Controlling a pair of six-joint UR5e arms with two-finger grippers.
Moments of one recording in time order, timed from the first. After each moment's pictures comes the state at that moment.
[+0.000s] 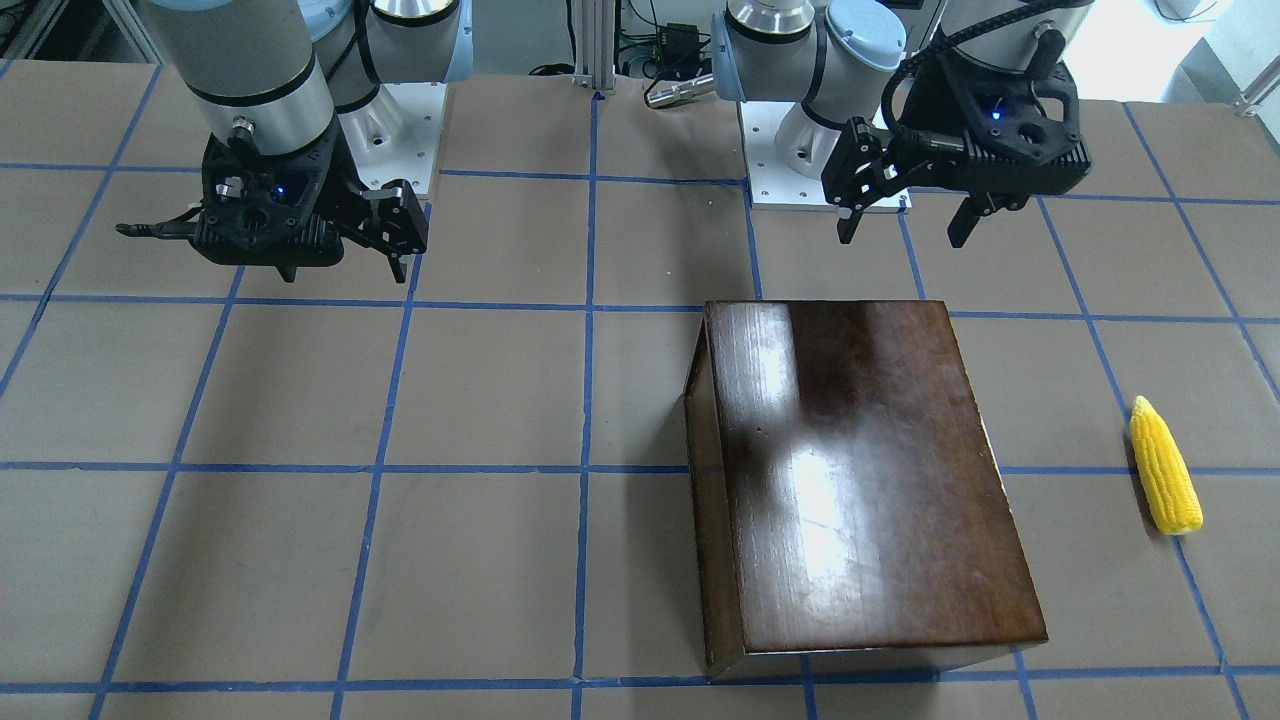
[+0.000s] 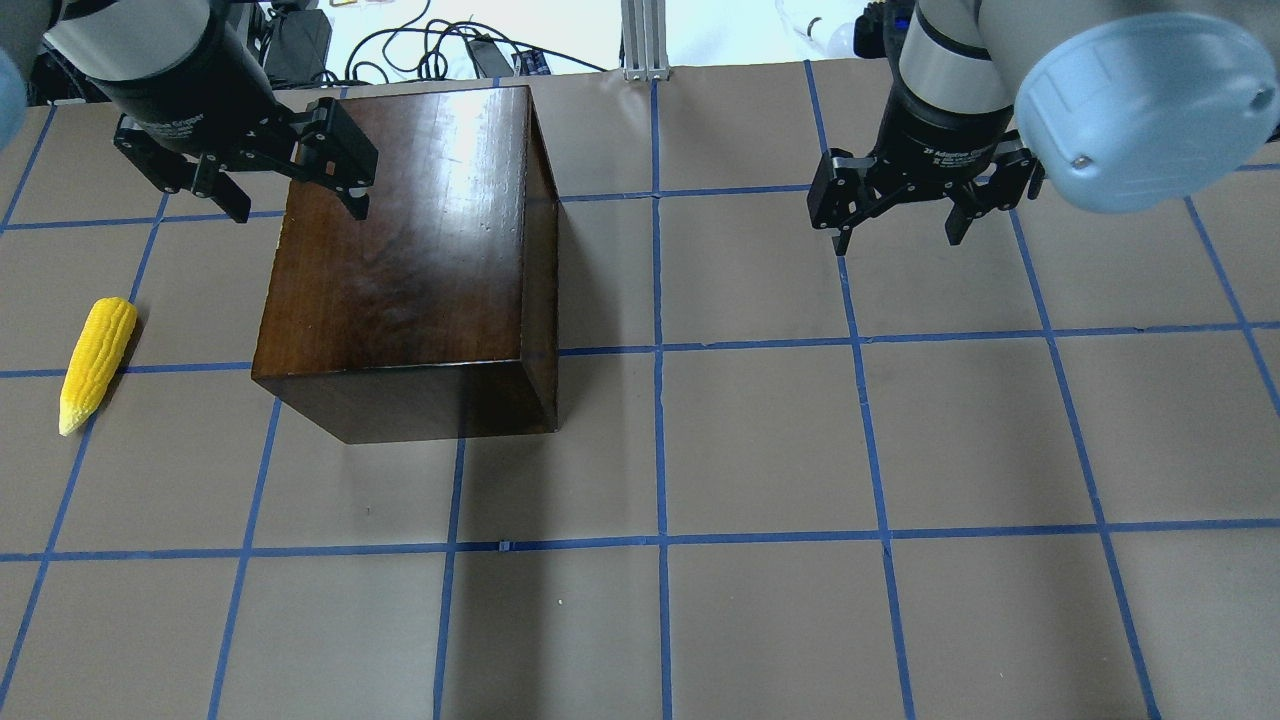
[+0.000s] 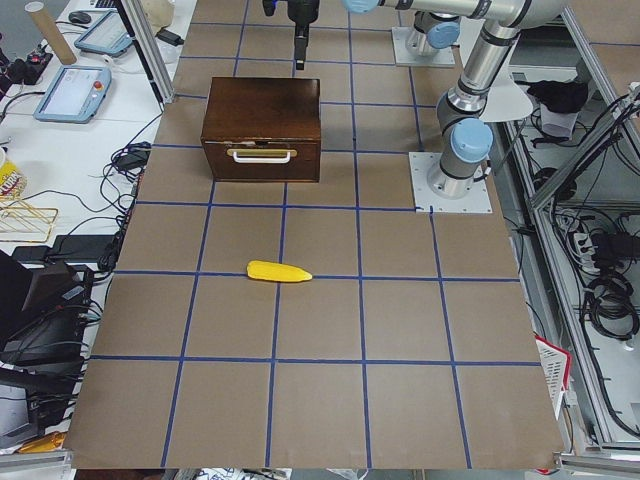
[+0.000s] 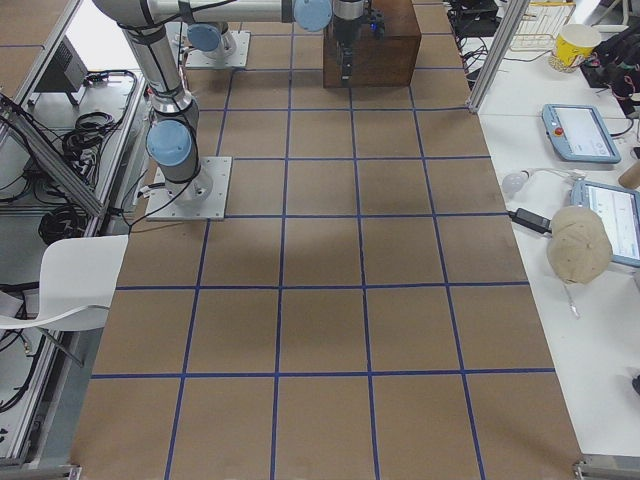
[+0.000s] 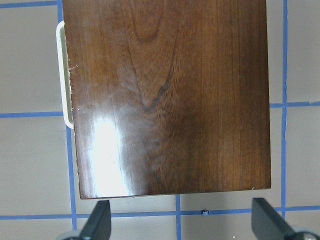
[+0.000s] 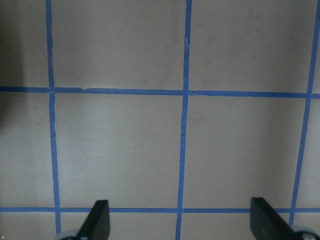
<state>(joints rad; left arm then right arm) -1.55 -1.54 -1.50 -1.60 1.58 0.04 1.66 -1.53 1.57 -1.60 -1.60 0.06</state>
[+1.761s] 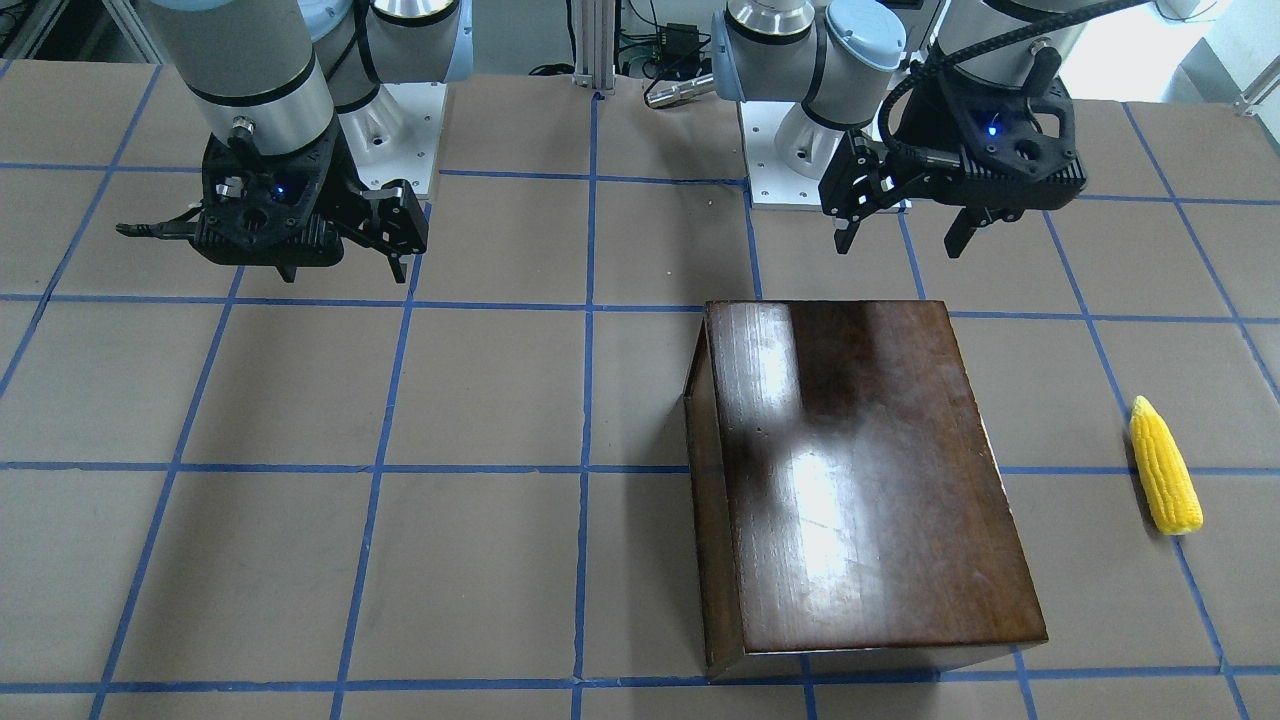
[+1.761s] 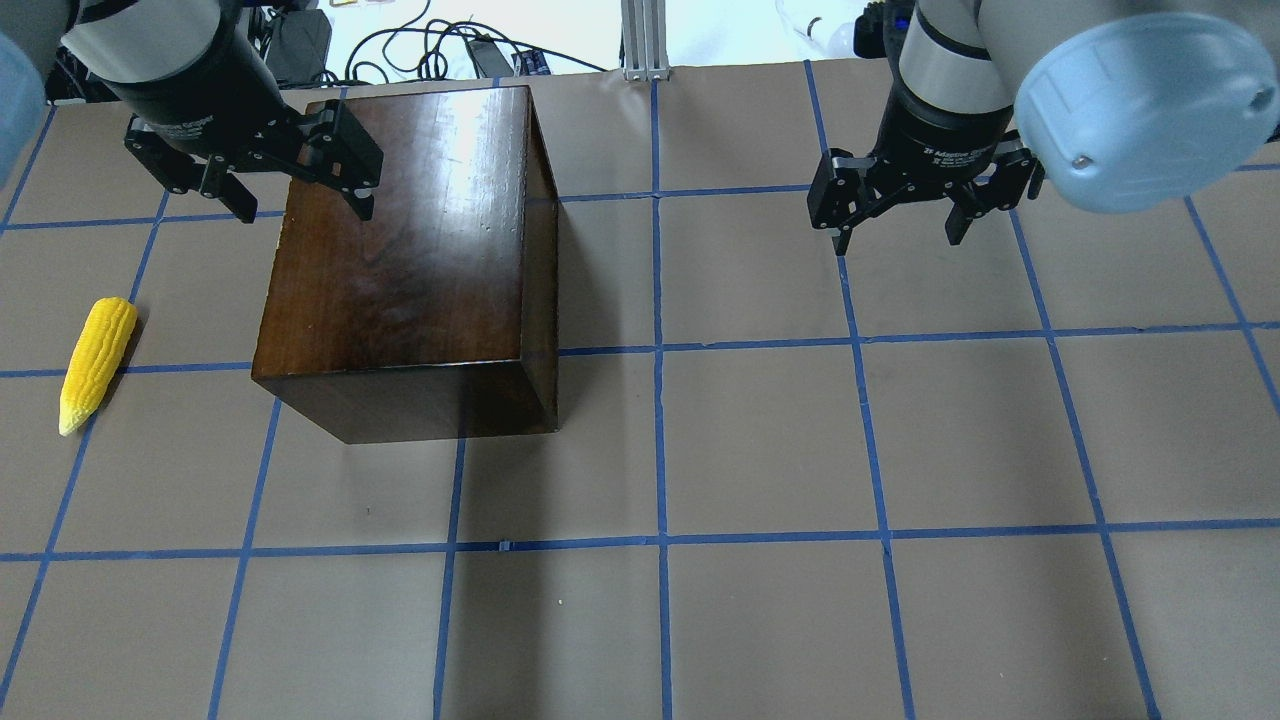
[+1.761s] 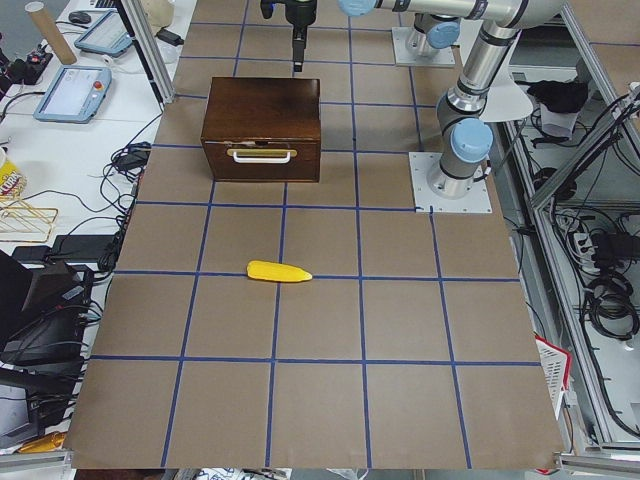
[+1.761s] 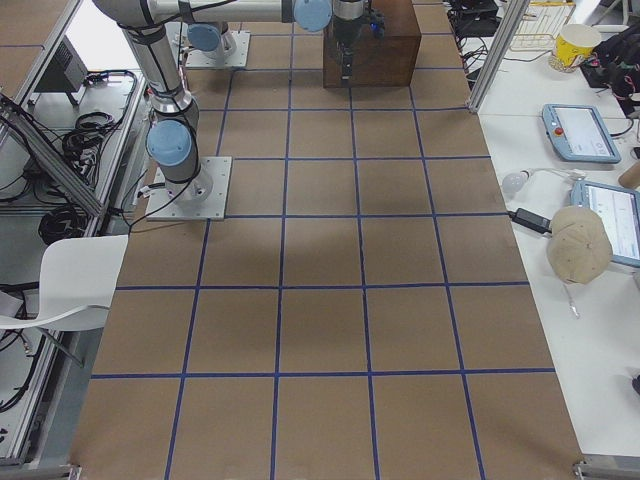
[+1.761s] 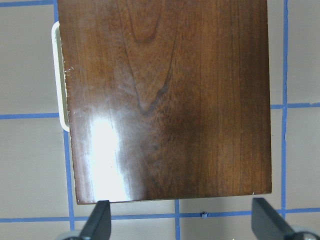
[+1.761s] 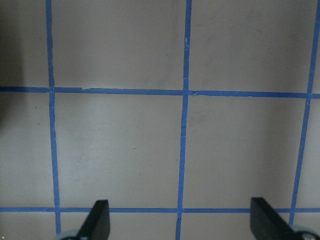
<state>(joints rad) -1.55 -1.55 -1.50 -1.59 1.58 0.04 1.66 -1.53 1.57 -1.60 -1.60 0.06</state>
